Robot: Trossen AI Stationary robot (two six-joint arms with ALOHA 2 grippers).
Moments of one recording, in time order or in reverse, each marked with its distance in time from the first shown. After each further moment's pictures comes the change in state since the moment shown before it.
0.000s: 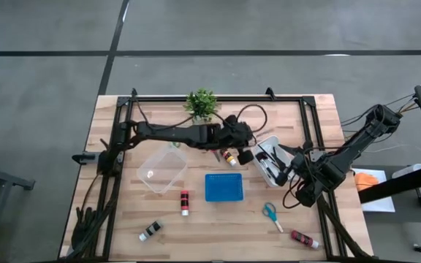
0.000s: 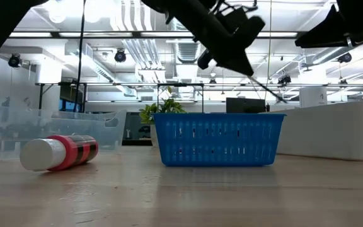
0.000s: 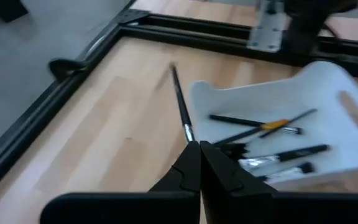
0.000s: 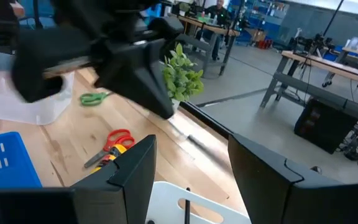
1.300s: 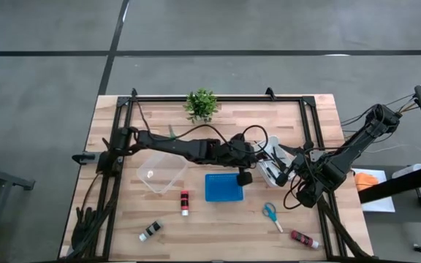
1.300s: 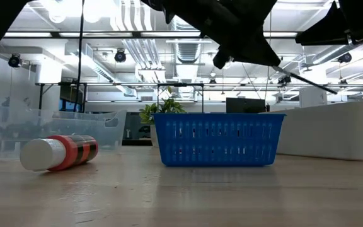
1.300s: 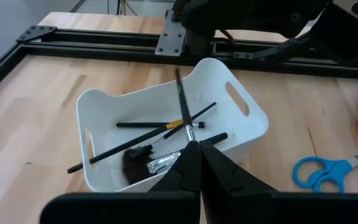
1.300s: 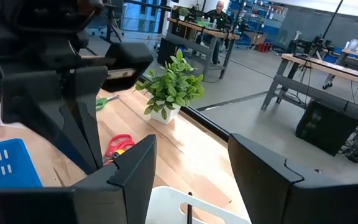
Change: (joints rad) left arm -0.102 0.011 -0.077 0.163 0.157 0.029; right arm 0.010 0.000 0.003 0.011 0.019 0.000
